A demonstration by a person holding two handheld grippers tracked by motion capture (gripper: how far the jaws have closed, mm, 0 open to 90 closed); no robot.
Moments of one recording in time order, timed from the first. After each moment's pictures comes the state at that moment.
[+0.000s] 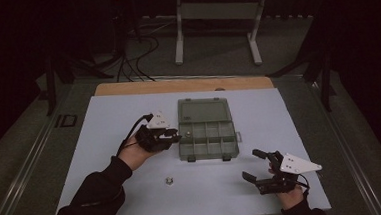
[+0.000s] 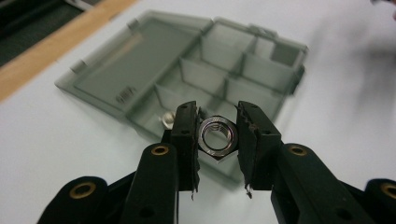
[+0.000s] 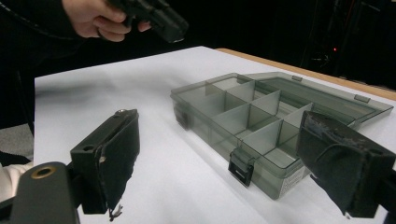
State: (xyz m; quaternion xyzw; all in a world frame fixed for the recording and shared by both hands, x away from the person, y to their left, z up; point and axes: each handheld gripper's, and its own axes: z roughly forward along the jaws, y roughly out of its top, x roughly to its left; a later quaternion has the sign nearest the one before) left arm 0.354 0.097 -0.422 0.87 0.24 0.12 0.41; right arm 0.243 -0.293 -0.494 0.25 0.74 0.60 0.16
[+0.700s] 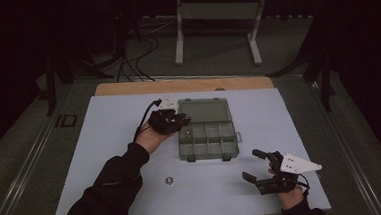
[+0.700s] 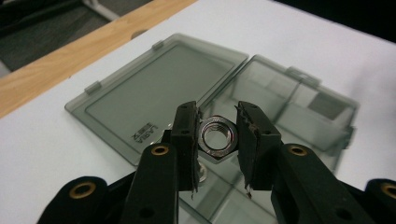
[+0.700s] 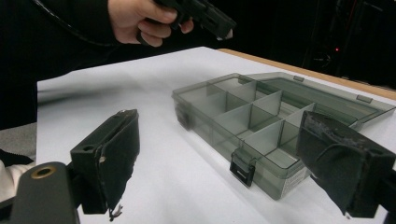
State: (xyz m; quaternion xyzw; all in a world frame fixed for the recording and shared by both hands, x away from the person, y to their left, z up) left arm 0.403 0.070 -0.440 0.84 0.30 0.11 0.43; right arm 0.243 -0.294 -0.494 0.25 0.74 0.60 0.16
